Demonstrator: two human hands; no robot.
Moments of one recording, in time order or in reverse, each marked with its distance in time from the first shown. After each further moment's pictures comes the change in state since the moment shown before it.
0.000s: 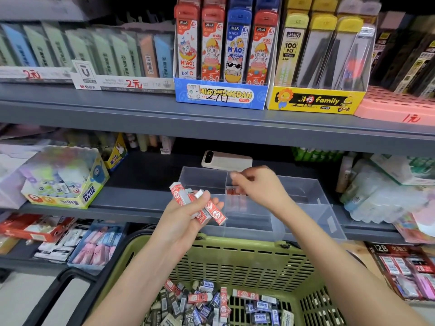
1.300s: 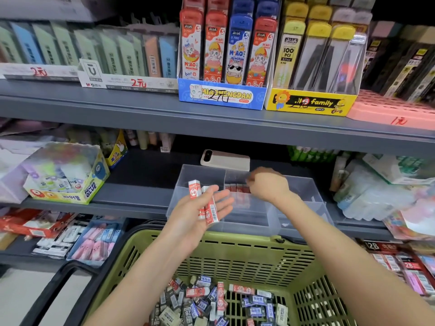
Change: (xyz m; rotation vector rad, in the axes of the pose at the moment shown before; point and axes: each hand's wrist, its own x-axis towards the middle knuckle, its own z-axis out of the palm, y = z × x) left_hand -0.010 -0.004 0.012 -0.010 -0.104 -0.097; right_hand 0.020 0.021 -0.003 -0.589 -0.044 0.106
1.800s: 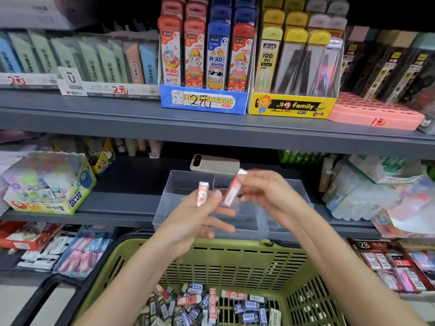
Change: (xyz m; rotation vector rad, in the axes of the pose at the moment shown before) left_hand -0.003 0.002 0.017 0.582 -0.147 0.059; right_hand -0.056 0.014 -0.029 1.526 -0.209 -0.132
